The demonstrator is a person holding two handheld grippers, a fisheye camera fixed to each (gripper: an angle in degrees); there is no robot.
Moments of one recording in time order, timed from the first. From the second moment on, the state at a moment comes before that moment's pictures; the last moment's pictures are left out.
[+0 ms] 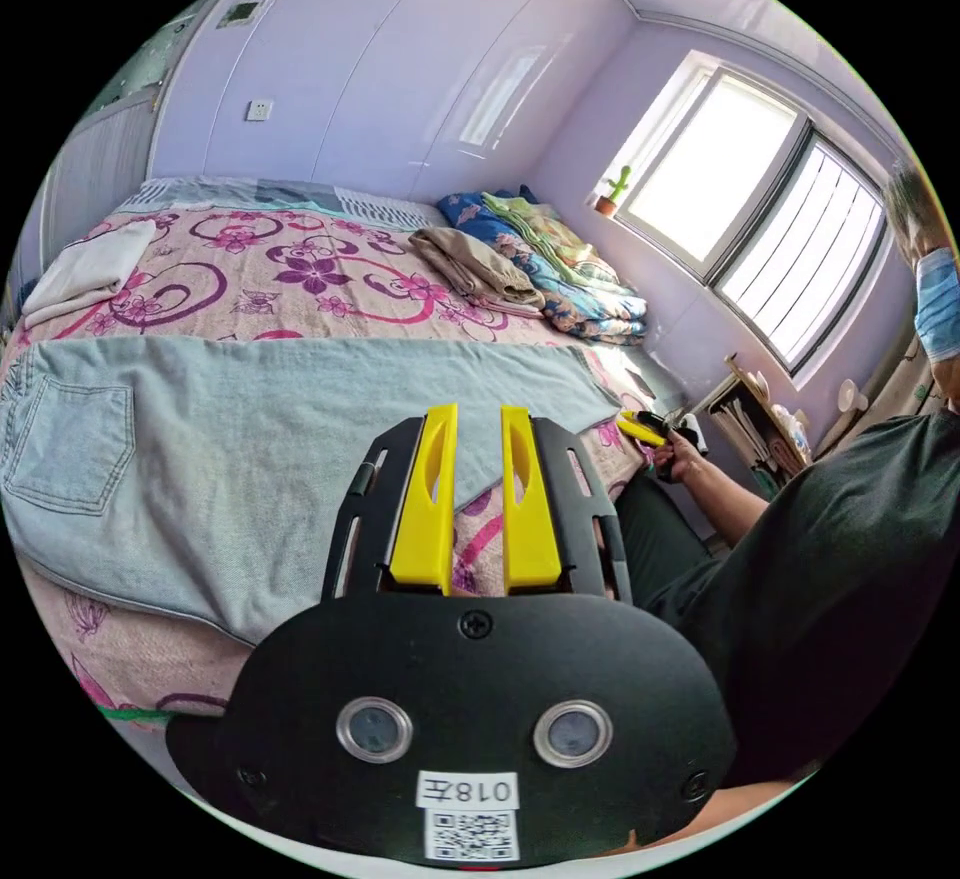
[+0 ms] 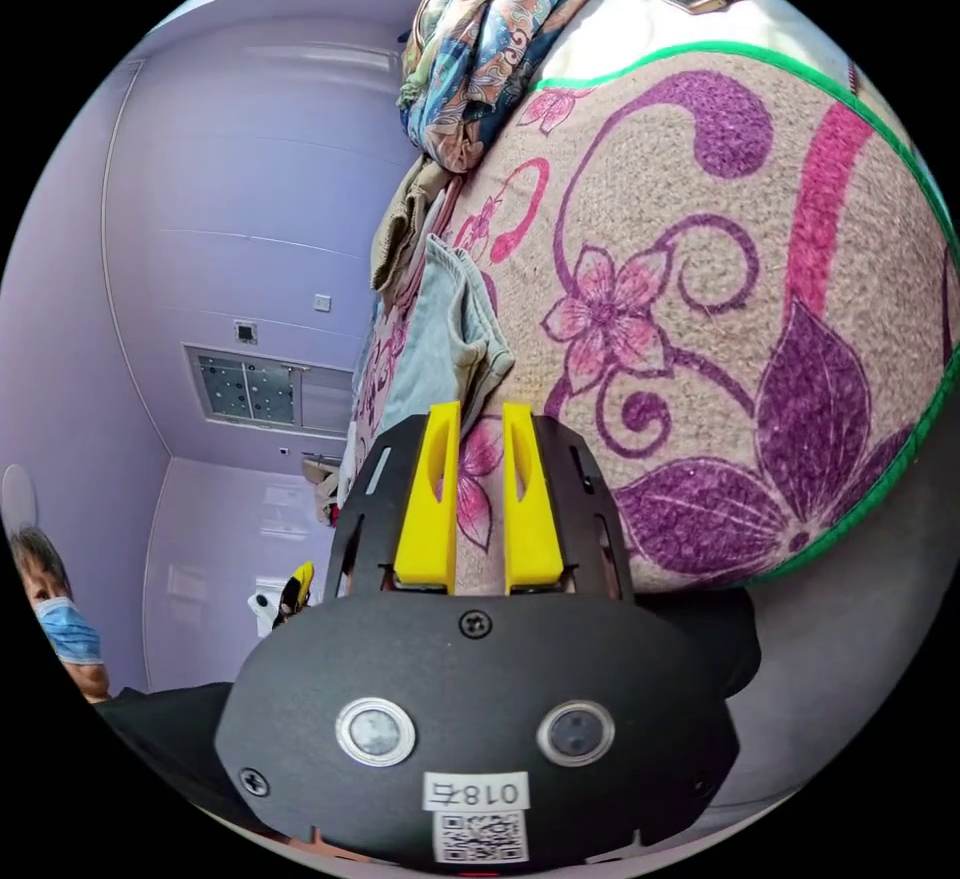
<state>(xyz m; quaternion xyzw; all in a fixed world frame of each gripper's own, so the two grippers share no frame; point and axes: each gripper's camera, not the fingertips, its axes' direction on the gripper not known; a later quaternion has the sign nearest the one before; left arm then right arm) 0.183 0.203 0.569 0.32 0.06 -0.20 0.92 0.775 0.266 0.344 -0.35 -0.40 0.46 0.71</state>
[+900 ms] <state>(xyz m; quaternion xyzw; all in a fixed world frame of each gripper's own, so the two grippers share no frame) 0.148 0.296 0.602 0.36 0.04 -0.29 0.89 0.749 0.298 0.383 -0.30 -0.45 0.49 0.68</state>
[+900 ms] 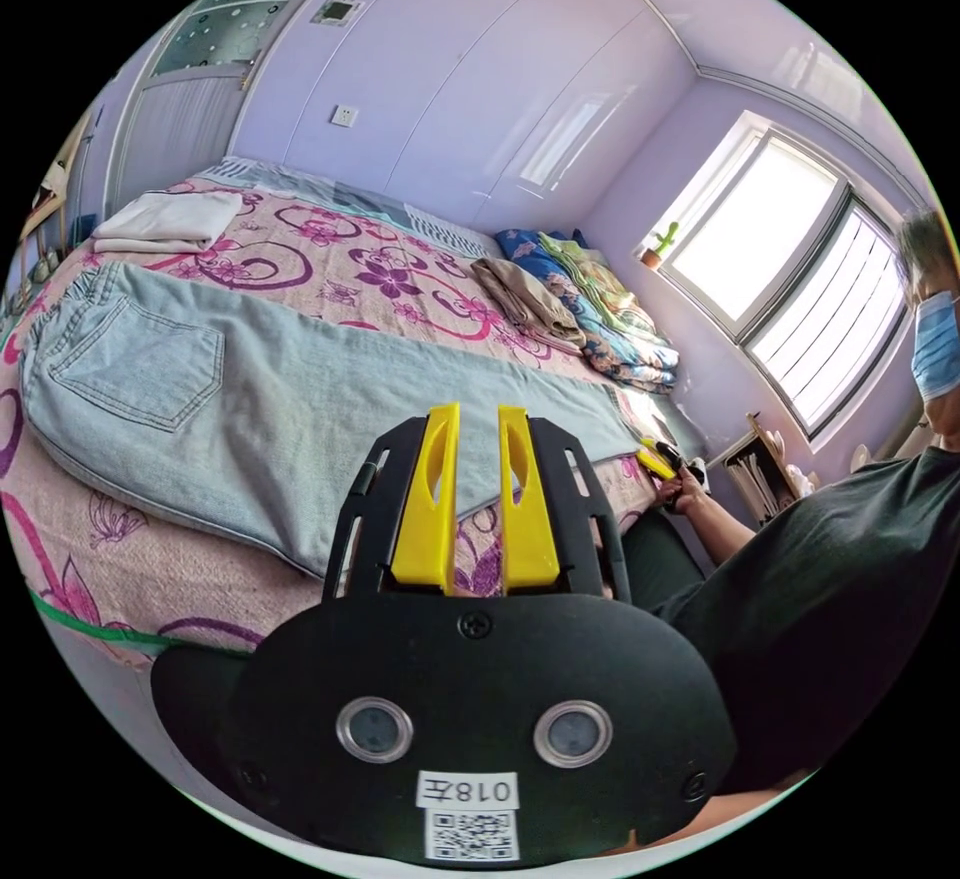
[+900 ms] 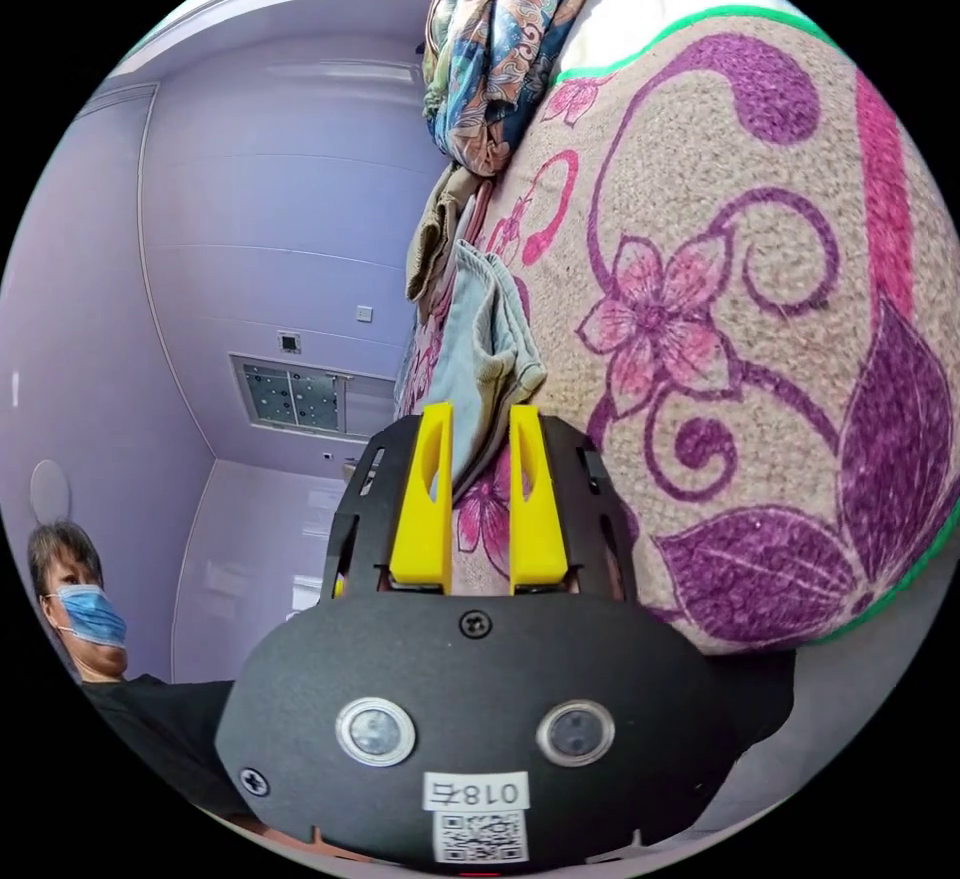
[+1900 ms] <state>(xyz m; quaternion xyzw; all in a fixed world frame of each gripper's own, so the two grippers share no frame) 0.106 -0.012 0.757 0.23 -0.01 -0.20 0.95 0.571 0.220 0.286 -0.20 -0.47 0.40 0.76</state>
